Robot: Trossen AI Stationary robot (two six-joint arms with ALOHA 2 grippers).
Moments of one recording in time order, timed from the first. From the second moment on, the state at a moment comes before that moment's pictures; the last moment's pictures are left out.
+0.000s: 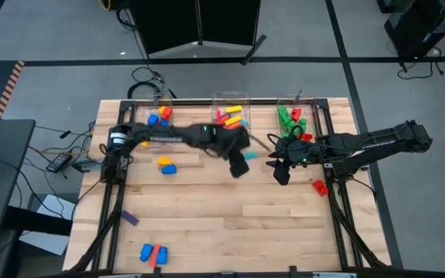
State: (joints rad) left arm 0.09 1.99 1.77 -0.73 -0.02 -0.31; right arm 0.12 1.03 0.82 -0.59 0.26 0.52
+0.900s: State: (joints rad) left arm 0.55 2.17 1.80 -0.68 0.30 0.02; right arm 0.11 1.03 0.82 -0.55 0.47 0.61
